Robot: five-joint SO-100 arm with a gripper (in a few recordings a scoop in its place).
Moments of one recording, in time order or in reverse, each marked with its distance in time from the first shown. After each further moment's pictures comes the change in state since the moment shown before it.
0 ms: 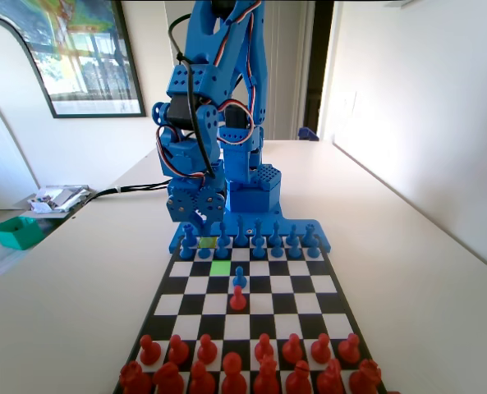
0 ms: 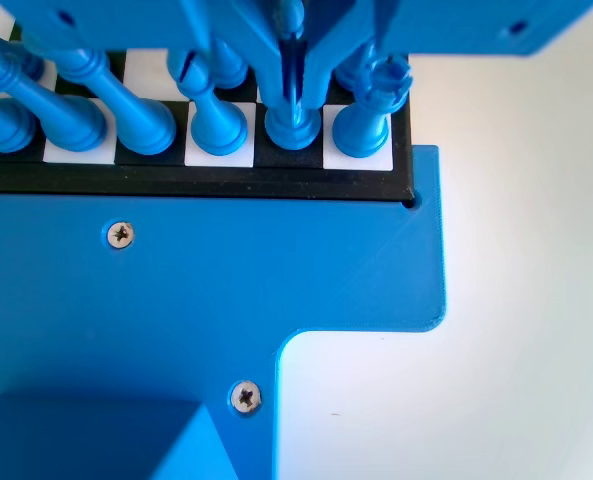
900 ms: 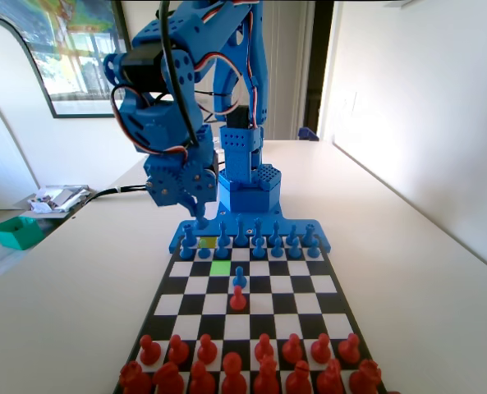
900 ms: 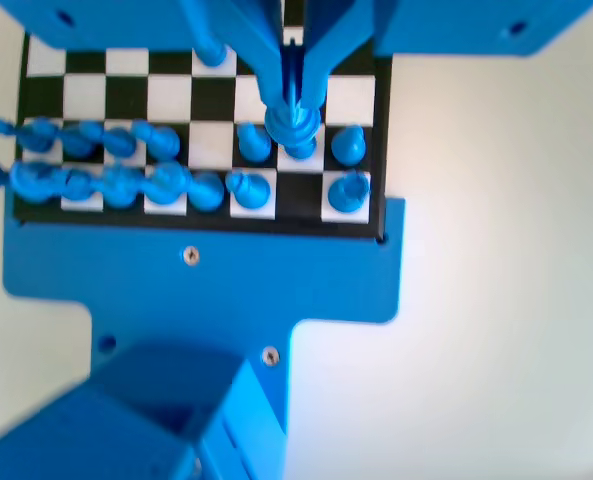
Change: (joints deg) arm -4.0 -4.7 -28.0 33.5 2.6
